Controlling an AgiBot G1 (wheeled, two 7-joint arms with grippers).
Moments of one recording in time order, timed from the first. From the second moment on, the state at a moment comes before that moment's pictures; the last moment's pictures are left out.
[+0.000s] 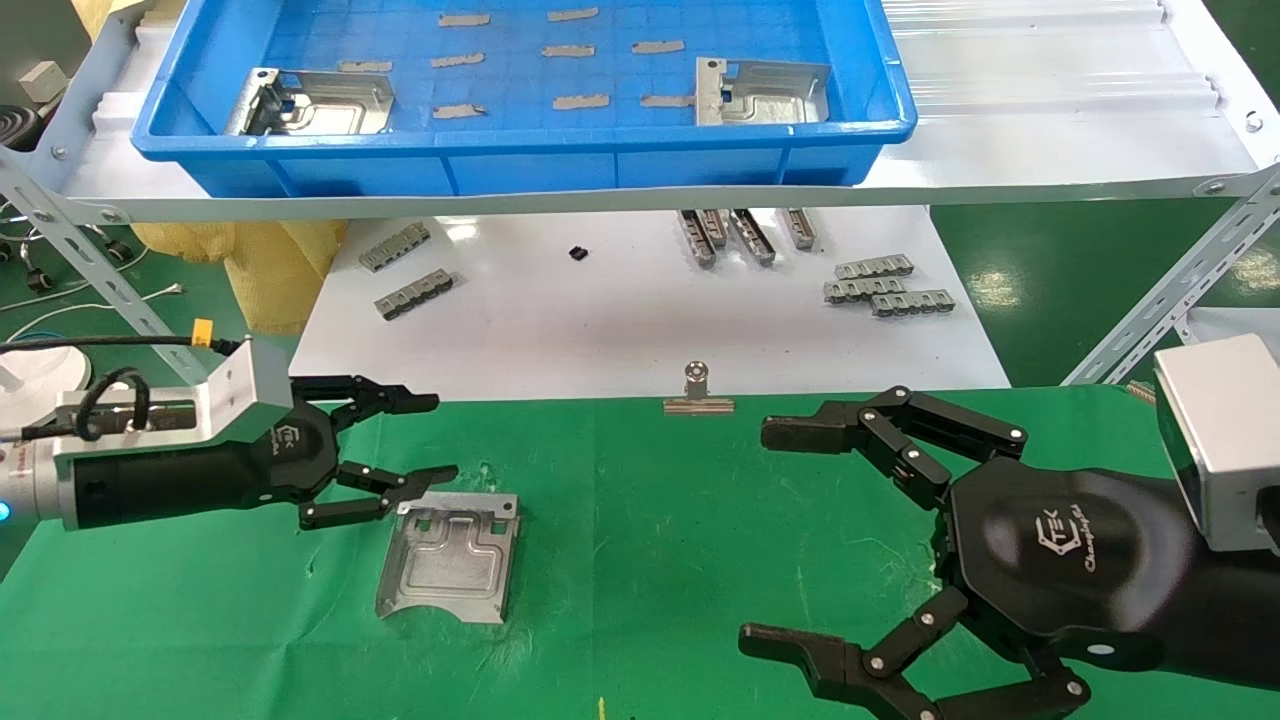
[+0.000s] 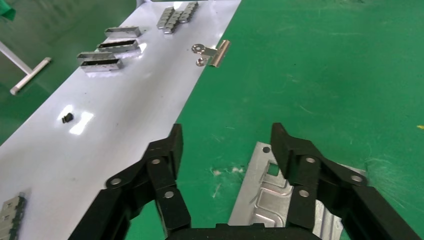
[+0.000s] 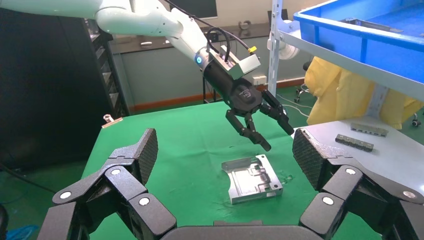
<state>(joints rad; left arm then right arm) -1.68 0.97 0.84 0.02 1.01 1.59 0.66 1.09 -0.57 -0.37 1.26 -0.66 -1.46 0.13</state>
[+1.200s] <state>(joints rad) -1.43 0.82 0.60 -0.52 0.89 1.55 0.30 1.09 -0.57 -0.37 1.26 -0.66 -1.46 0.13</state>
